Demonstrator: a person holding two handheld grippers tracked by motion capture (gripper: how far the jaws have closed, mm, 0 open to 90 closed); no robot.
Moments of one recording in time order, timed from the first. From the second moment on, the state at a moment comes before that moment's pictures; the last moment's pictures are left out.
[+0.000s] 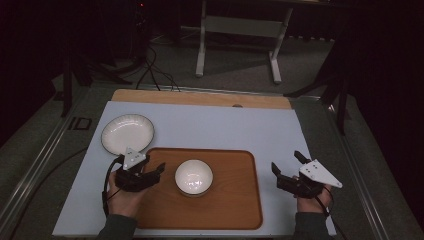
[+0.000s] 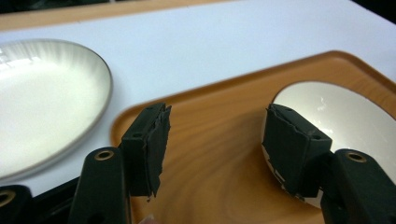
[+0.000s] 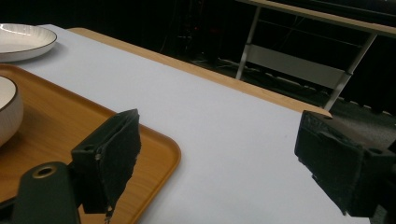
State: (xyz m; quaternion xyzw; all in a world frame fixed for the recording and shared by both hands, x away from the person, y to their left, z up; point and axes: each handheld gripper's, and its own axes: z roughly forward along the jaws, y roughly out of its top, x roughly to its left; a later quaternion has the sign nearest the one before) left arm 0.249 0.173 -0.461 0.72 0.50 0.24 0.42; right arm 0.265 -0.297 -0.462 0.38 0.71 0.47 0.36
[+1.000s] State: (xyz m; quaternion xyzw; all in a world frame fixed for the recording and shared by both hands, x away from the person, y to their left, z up) left arm 0.253 0.273 -0.472 0.64 0.57 0.31 0.40; right arm 0.266 -0.296 -0.464 0.38 0.71 0.47 0.36
